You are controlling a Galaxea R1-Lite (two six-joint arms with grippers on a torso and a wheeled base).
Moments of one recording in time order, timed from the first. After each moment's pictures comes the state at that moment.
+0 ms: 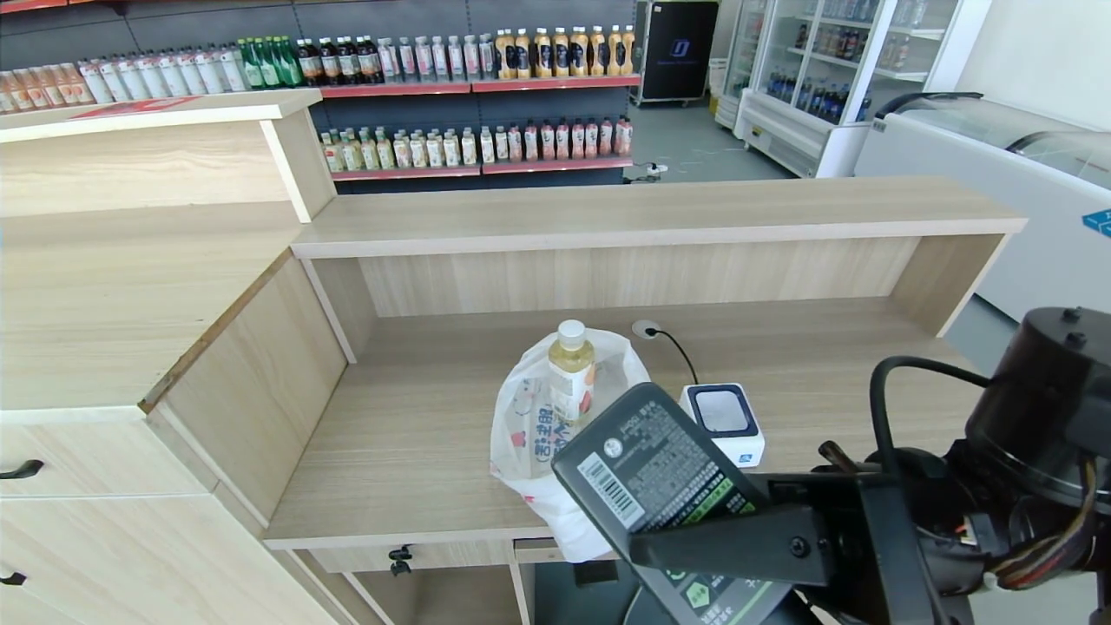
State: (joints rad) left arm 0.00 0.00 0.00 0.00 0.00 0.00; right arm 0.76 1.53 -0.53 -1.01 0.85 -2.32
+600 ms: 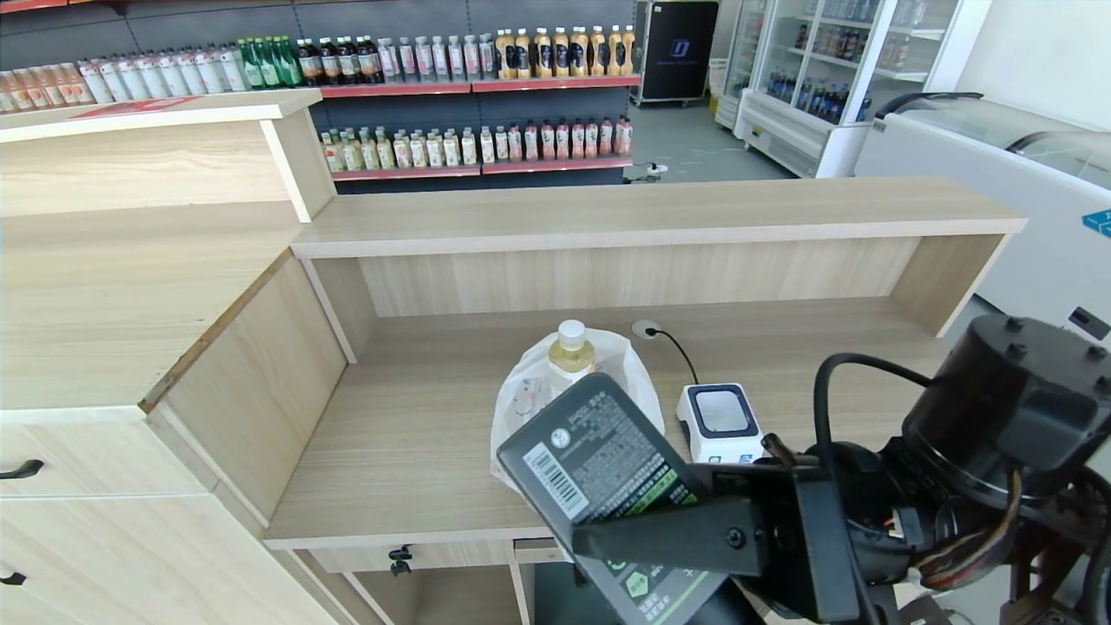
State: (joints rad) left arm 0.00 0.00 0.00 0.00 0.00 0.00; right arm 0.81 1.65 -0.56 -1.21 0.86 -2.28
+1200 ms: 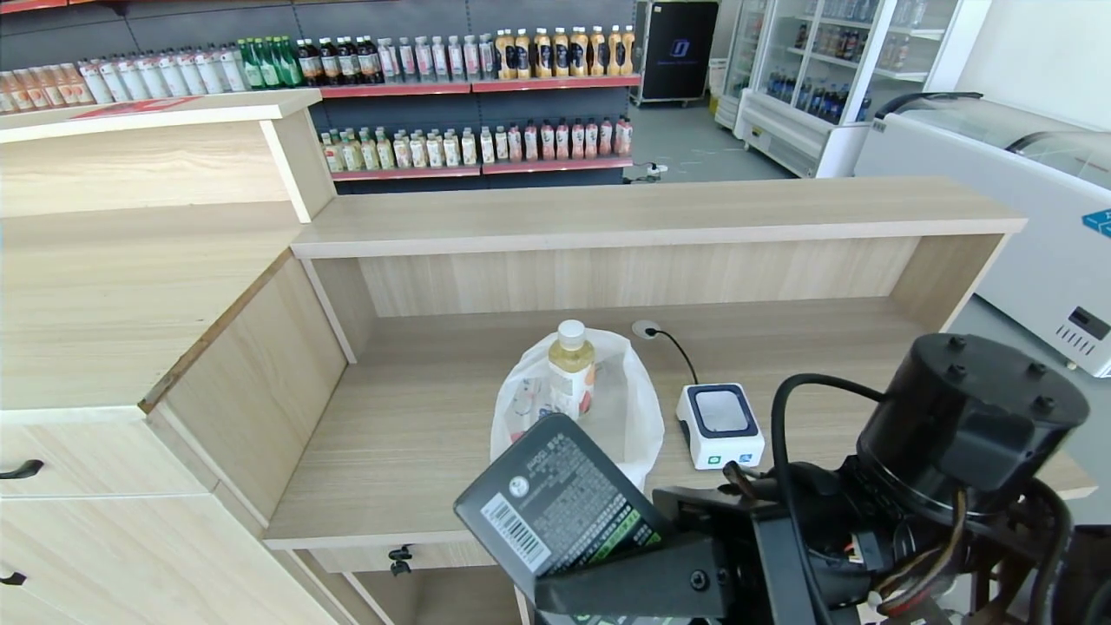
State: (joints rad) left arm 0.00 0.00 0.00 0.00 0.00 0.00; right arm 0.85 1.71 -0.58 -1.23 0.89 -2.30
